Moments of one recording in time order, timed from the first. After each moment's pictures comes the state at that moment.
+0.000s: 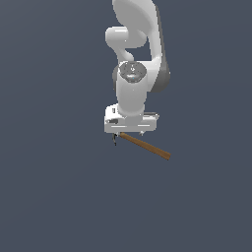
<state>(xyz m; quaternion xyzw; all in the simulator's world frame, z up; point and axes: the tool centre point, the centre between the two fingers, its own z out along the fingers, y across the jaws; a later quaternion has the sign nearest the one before) -0.010 0.016 0.159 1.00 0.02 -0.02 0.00</state>
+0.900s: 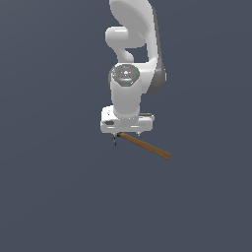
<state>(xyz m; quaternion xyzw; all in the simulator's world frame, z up) -0.015 0.003 0.153 1.00 0.02 -0.03 -0.01</state>
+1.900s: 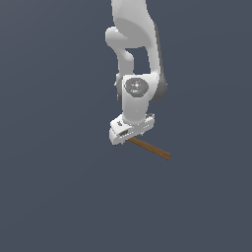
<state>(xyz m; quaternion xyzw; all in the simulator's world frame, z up) -0.023 0.027 0.106 0.97 0.24 -0.02 0.00</state>
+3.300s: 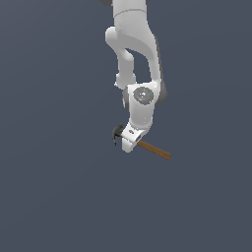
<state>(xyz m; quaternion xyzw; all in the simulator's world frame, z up) -0.035 0.057 0.060 0.90 0.44 0.00 0.00</state>
